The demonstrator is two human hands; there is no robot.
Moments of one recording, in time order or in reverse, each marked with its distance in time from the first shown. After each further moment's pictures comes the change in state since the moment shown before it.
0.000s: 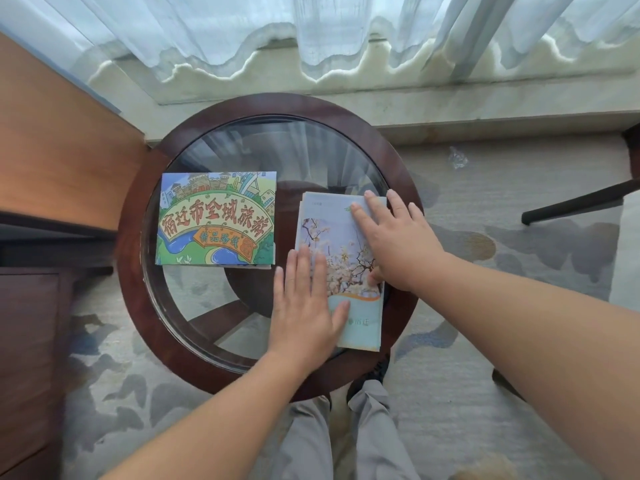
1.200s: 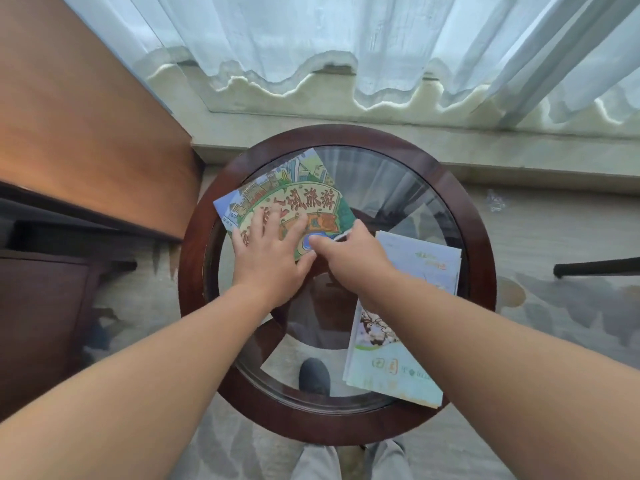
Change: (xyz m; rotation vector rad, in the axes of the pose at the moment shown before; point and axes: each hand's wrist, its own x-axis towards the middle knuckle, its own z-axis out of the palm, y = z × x) left_hand 0.080 -0.149 -0.071 0.050 0.040 -0.178; right_hand 0.058 -0.145 -0.059 1.324 0.028 0.354
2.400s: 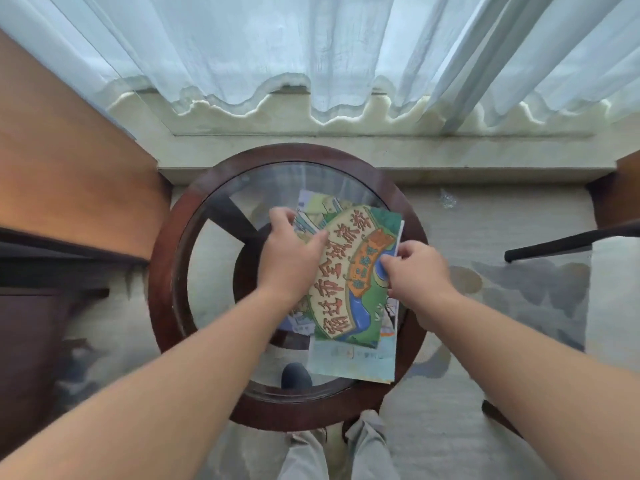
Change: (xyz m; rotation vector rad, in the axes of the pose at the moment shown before) left_hand -0.024 0.097 -0.071 -0.940 0.098 -0.182; right_hand -0.045 0.046 -0.115 -0.083 0.315 0.108
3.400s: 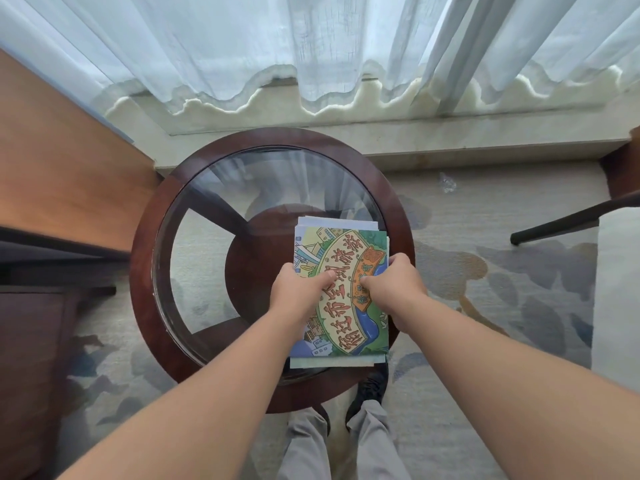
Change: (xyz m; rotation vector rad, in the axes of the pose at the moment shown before) left_hand -0.048 -0.038 0.074 -0.325 -0.133 -0.538; right_hand 0.016 0.064 0.007 -0.084 -0.086 0.154
